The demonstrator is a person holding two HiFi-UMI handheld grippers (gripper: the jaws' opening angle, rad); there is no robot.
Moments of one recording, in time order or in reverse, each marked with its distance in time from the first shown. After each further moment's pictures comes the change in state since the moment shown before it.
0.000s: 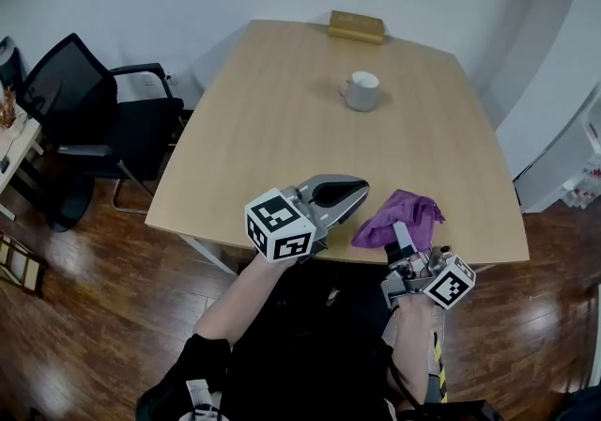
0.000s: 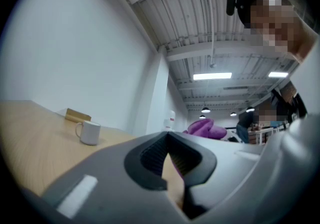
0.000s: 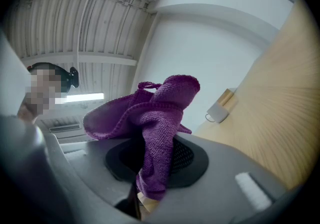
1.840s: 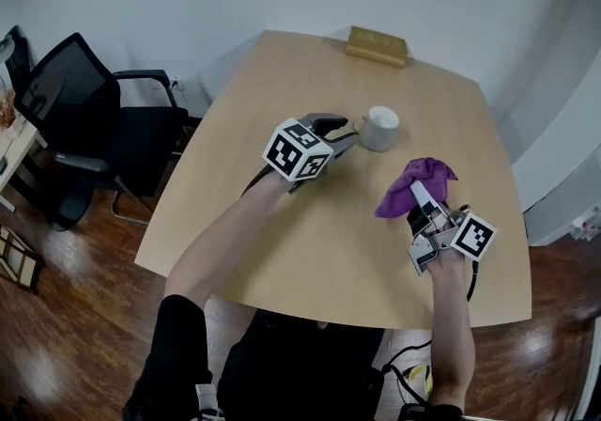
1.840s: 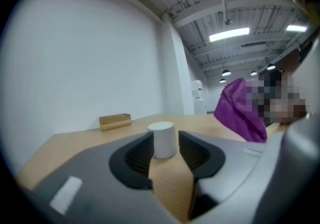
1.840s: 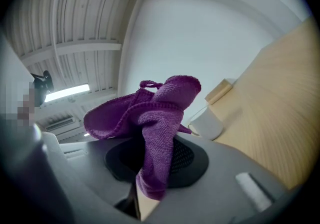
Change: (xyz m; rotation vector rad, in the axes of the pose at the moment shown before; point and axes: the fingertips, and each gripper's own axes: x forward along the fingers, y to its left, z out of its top) left arm 0.053 0.277 -0.001 0.220 0.351 0.283; right arm 0.137 -0.134 0.058 0.056 0.216 -0.031
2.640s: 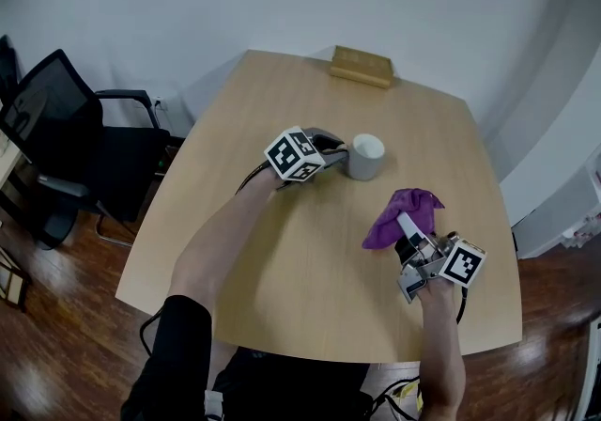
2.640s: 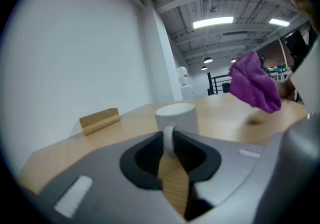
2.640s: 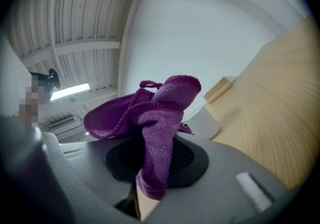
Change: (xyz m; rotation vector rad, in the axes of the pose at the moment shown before) left arm 0.077 0.037 -0.039 0.150 0.126 -0.199; right arm 0.000 -0.020 -0.001 -0.001 0.027 0.003
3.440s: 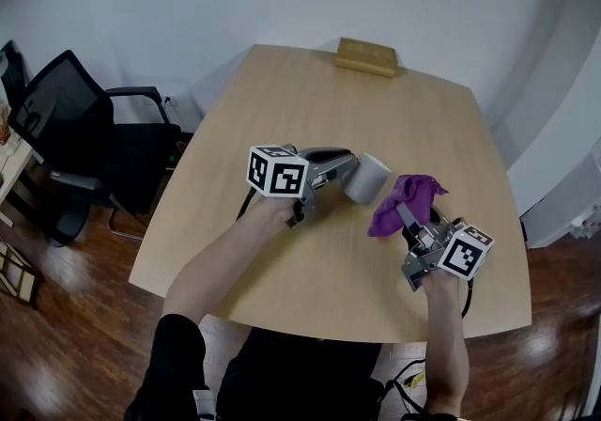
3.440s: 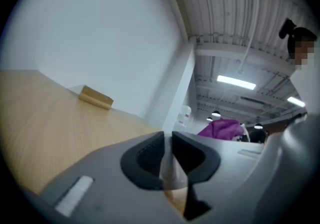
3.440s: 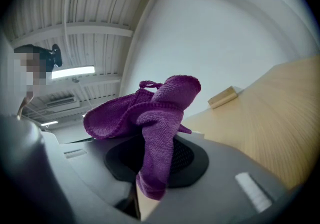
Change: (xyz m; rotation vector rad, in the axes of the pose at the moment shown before) left arm -0.070 -0.071 0.050 -0.566 -0.358 -0.057; right arm 0.002 0.030 -0.001 -0.203 0.054 -0.043
